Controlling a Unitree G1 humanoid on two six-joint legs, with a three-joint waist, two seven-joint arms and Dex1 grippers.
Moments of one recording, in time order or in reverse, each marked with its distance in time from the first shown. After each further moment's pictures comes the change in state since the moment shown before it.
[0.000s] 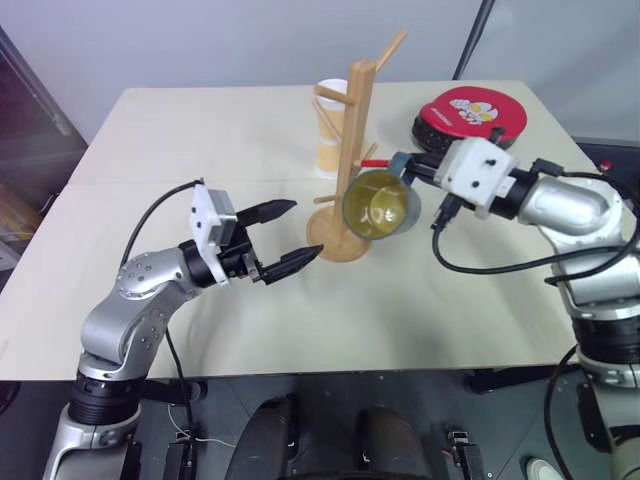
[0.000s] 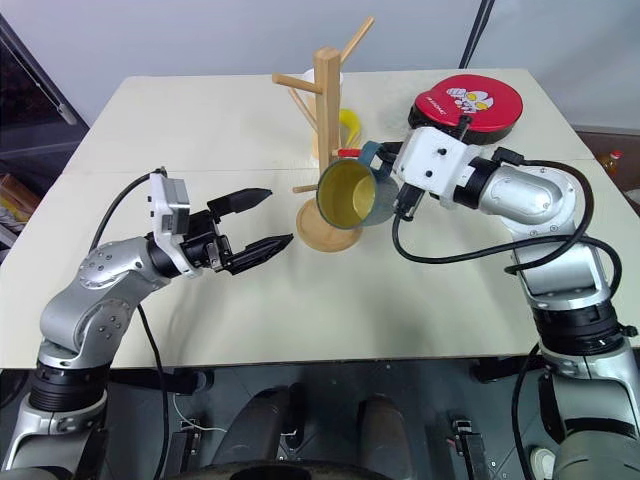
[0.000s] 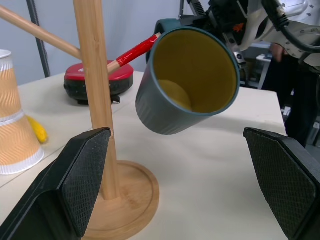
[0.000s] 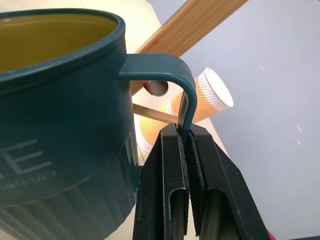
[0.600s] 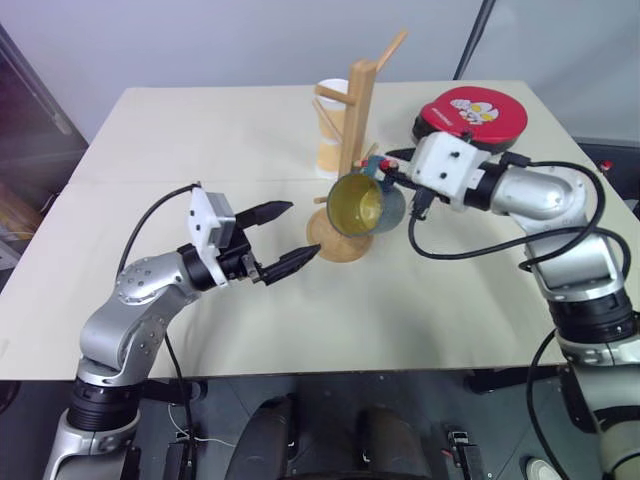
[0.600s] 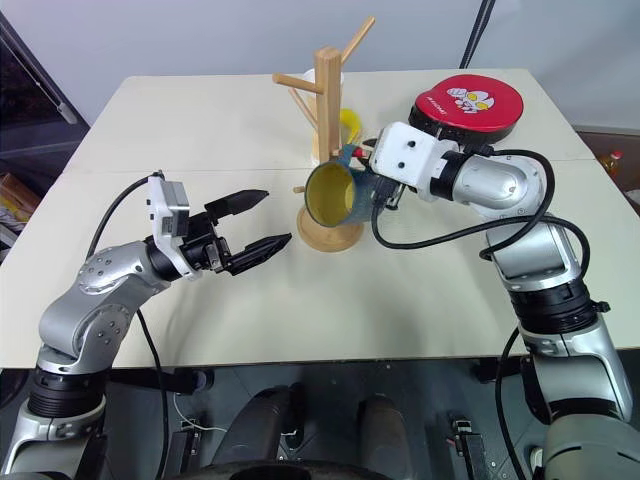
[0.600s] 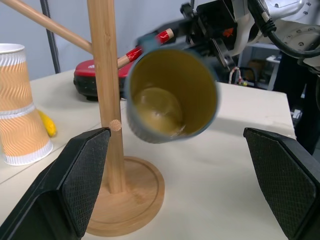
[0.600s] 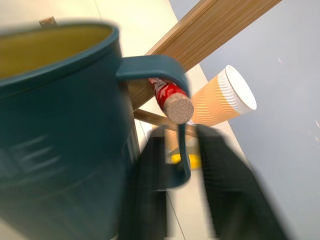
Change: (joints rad) left arm 0.023 -0.003 0.002 -0.018 0.000 0.000 0.034; right arm -0.095 0.045 0.092 0.060 -0.052 0.066 0.010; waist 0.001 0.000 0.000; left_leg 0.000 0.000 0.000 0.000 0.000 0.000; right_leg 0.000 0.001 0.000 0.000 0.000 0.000
